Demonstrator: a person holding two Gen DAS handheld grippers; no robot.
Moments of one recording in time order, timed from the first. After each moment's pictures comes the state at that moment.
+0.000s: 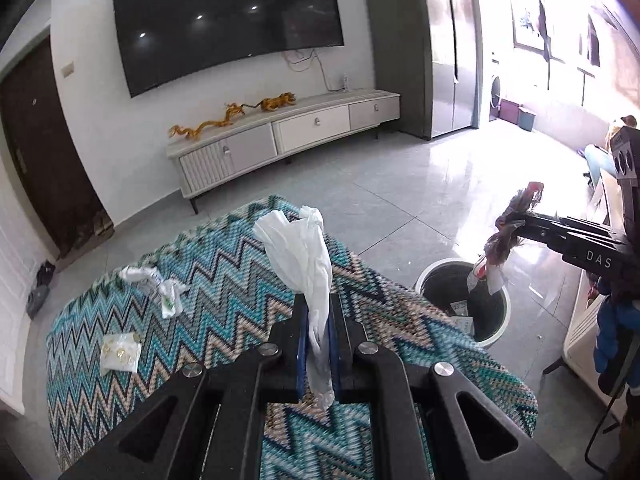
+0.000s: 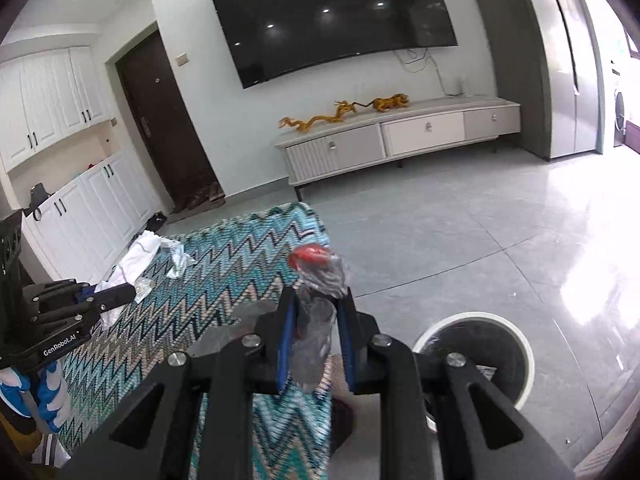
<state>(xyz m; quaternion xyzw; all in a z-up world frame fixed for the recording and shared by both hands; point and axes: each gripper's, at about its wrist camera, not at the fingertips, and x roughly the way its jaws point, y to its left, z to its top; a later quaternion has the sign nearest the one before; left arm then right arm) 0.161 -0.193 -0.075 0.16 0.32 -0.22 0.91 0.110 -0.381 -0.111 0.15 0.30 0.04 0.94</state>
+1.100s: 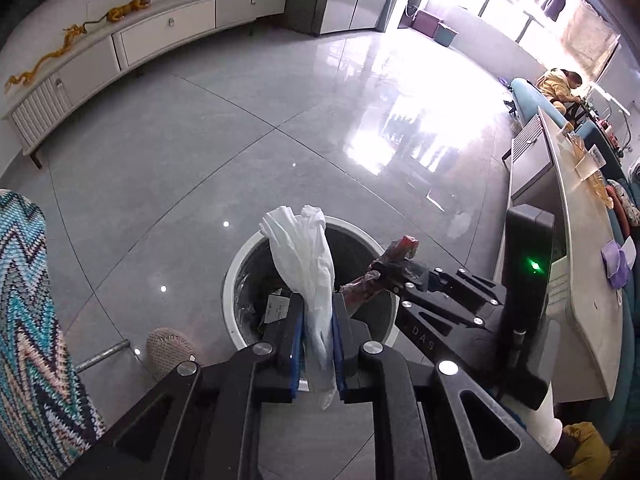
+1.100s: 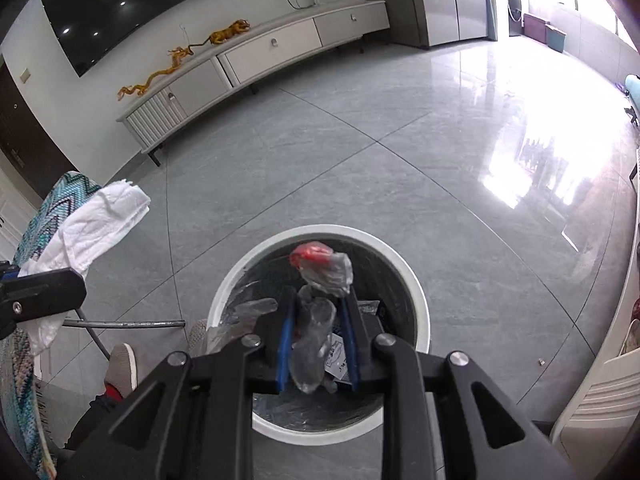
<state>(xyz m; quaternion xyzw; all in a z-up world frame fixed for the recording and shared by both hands) 0.255 -0.463 -0.215 0.15 0.52 -0.38 0.75 0.150 -0.564 -0.305 0.24 0.43 -0.15 0.86</state>
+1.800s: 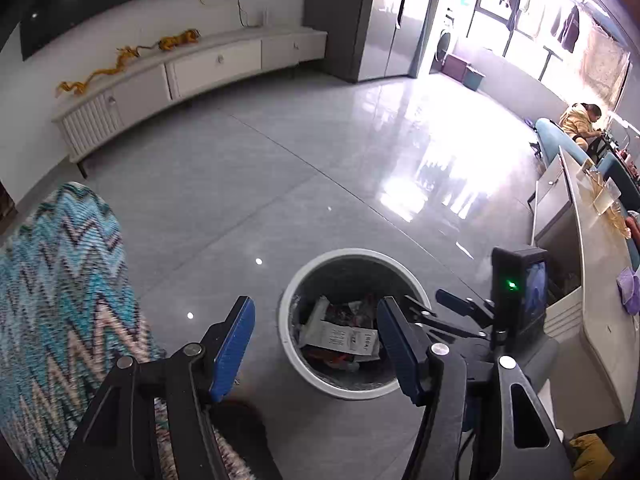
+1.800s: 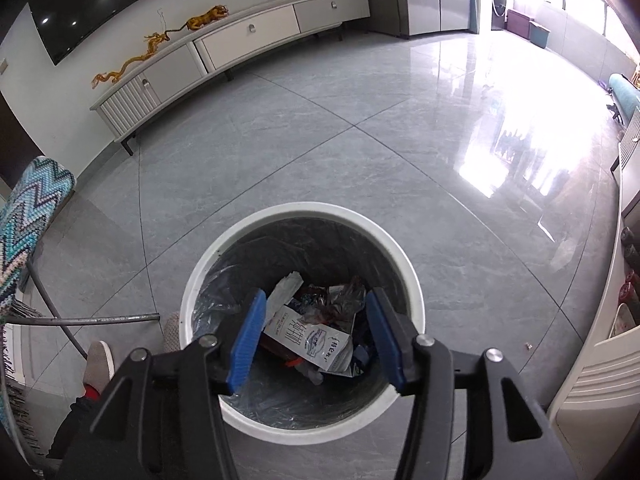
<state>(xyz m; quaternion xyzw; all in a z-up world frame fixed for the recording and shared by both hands) 0.237 -0.395 -0.164 0.13 0.44 -0.33 0.83 0.148 -0.550 -0.311 0.22 0.45 -0.19 0.84</state>
